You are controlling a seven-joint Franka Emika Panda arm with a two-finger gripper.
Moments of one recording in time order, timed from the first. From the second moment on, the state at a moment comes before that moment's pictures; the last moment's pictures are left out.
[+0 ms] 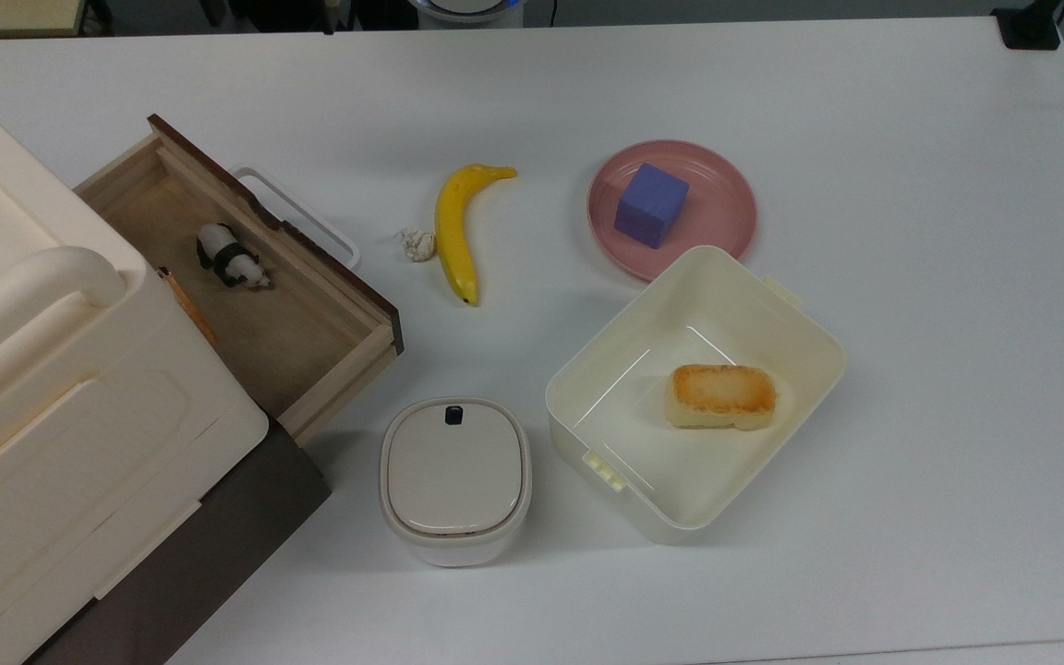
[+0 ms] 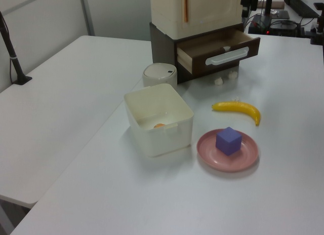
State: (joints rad) arm -0.04 0.01 -0.18 -1.55 0.05 1.62 -0.09
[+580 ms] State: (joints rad) arm -0.01 0.00 -0.20 -1.55 0.05 1.62 -0.09
